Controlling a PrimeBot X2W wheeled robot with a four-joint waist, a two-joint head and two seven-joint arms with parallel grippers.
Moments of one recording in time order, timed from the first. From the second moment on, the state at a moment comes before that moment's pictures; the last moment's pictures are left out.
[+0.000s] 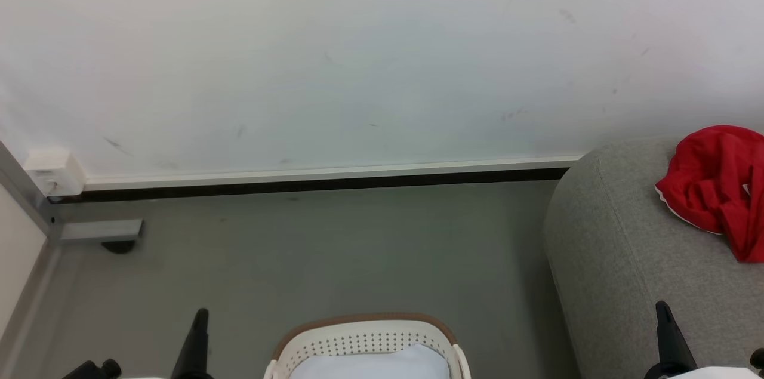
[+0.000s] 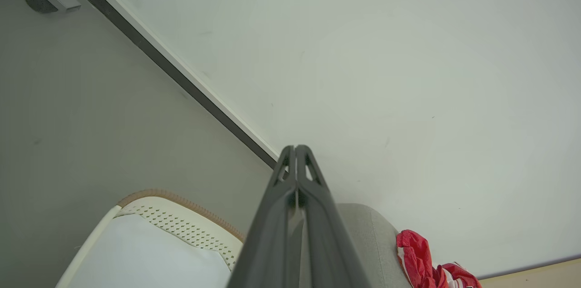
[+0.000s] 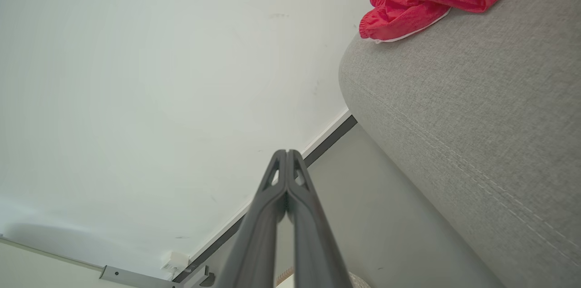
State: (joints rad) left arm -0.02 0.08 0.02 0.26 -0.97 -0.13 -0.06; right arm -0.06 -0.04 -0.04 0.34 0.95 0.13 -0.05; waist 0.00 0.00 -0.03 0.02
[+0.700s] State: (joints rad) left arm -0.05 0.07 0.05 0.26 -1.21 -0.13 0.00; right arm -0.08 -0.04 -0.07 0.31 1.19 0.13 0.01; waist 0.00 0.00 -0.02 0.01
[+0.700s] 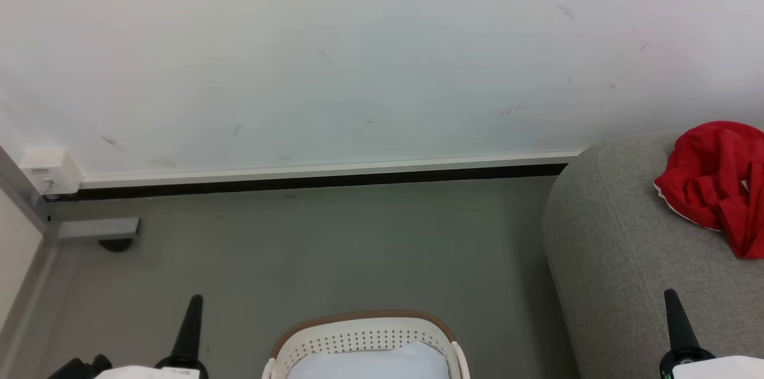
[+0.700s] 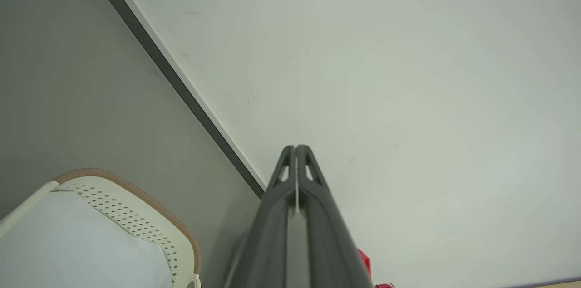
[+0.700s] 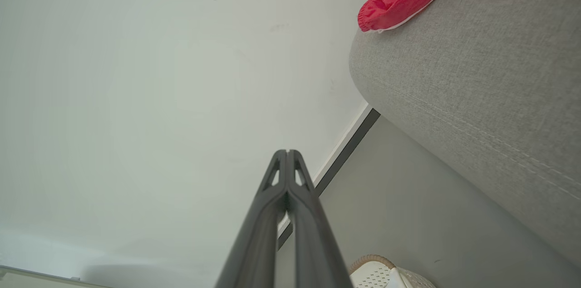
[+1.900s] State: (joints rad) left arm -0.09 0.05 0.10 0.25 -1.50 -0.13 0.09; right arm -0.10 -0.05 -0.10 0.26 1.50 0.13 0.09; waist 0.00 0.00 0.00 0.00
